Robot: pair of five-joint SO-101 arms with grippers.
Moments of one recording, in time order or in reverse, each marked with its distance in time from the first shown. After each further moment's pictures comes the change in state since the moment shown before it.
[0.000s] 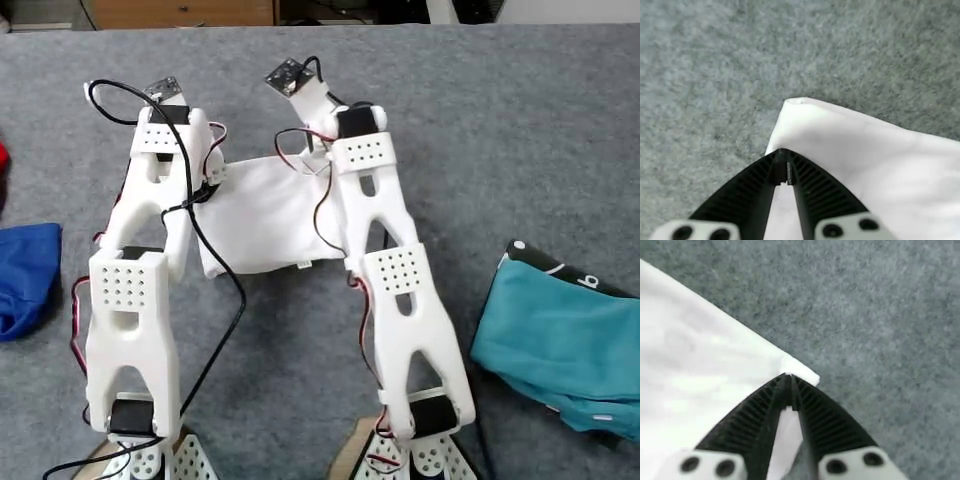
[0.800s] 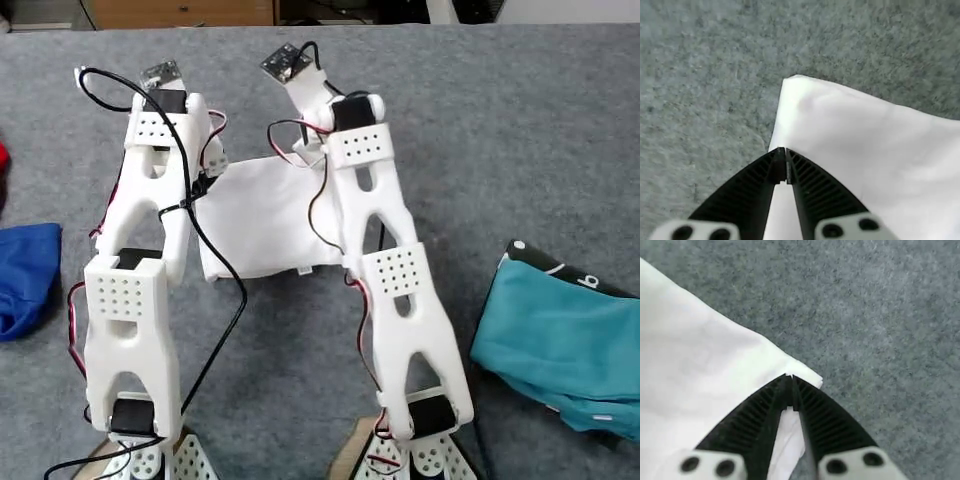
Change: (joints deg) left arm 1.9 -6.9 -1.3 7.4 -1.1; right arm -2.5 -4.7 0.8 3.5 -5.0
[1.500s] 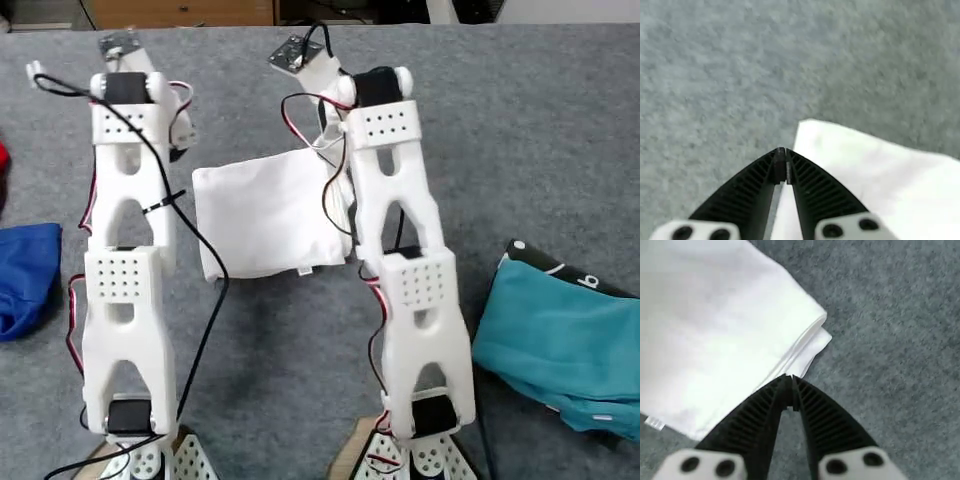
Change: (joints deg) left arm -4.0 10.8 -31.8 14.0 -4.7; right arm 2.0 -18.7 13.9 10.0 8.0
